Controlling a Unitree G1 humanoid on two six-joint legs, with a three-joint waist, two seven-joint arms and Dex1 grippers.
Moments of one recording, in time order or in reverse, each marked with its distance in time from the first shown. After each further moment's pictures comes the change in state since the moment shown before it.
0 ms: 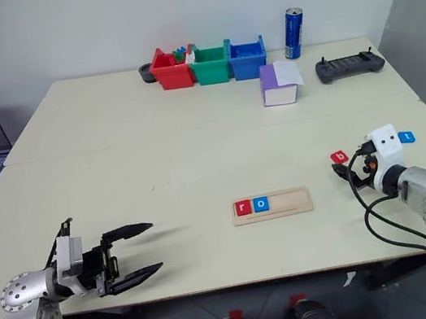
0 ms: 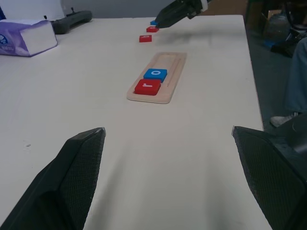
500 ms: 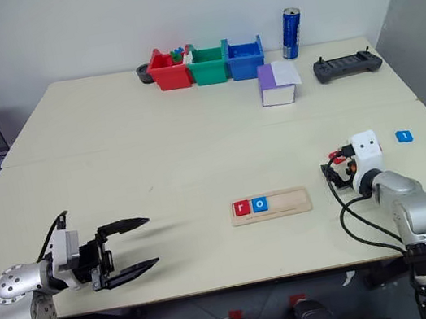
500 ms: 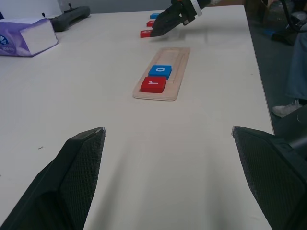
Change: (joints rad) left arm -0.028 0.024 0.000 0.017 0.015 0.013 0.006; right arm -0.048 0.127 0.061 0.045 -0.108 0.011 -0.133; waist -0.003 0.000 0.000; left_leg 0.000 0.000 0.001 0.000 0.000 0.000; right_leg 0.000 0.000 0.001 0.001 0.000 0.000
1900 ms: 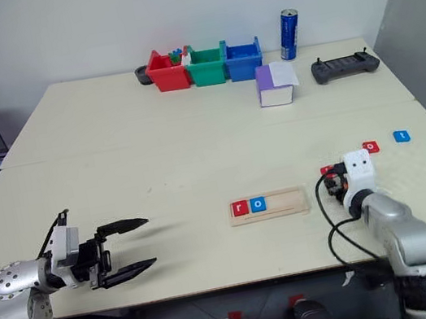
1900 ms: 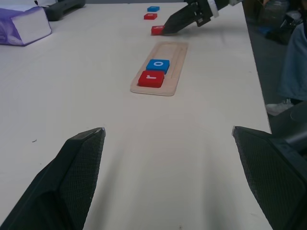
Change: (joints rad) left arm -0.056 0.026 -0.034 0.060 0.014 0.030 -0.024; right arm 0.256 0.194 -0.004 -0.448 -0.031 0.189 -0.193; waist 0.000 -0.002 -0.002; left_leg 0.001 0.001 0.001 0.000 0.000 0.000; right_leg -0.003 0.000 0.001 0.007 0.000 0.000
